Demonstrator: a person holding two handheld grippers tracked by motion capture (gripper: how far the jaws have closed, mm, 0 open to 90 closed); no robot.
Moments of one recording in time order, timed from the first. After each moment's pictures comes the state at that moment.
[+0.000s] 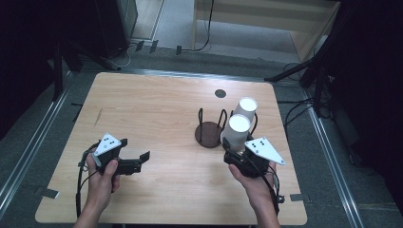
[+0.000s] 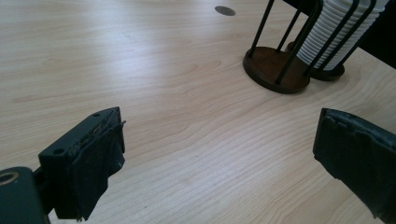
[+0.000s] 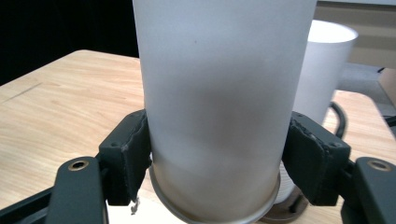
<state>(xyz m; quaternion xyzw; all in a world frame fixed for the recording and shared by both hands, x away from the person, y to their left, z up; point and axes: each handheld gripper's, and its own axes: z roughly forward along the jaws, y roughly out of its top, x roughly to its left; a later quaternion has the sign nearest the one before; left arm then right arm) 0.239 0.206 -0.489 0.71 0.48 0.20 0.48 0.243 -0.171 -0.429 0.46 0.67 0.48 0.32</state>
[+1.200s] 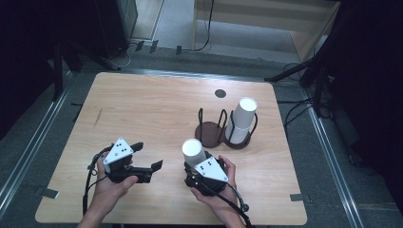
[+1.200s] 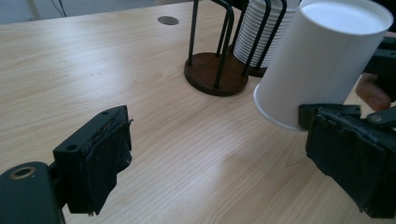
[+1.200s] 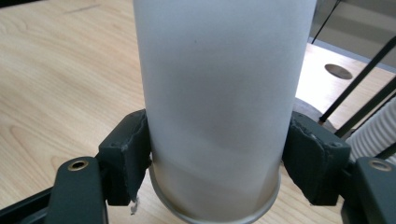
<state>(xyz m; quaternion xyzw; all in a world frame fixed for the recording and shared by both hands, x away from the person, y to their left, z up) 0.222 0.174 -0.471 0.74 0.41 0.17 0.51 0.217 -0.084 -0.496 0.37 0.76 0.43 0.30</state>
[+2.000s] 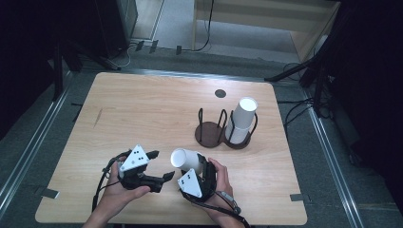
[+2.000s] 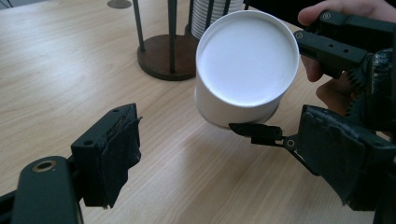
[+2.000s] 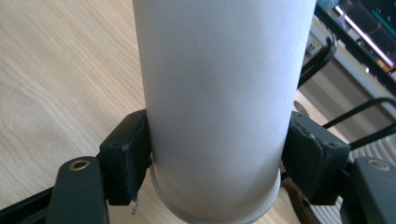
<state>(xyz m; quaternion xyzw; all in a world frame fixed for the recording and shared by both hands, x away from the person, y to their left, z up) 0.215 0.143 -0.477 0.79 0.35 0.14 0.49 0.205 -0.059 -0.523 0.23 0.80 0.33 0.44</state>
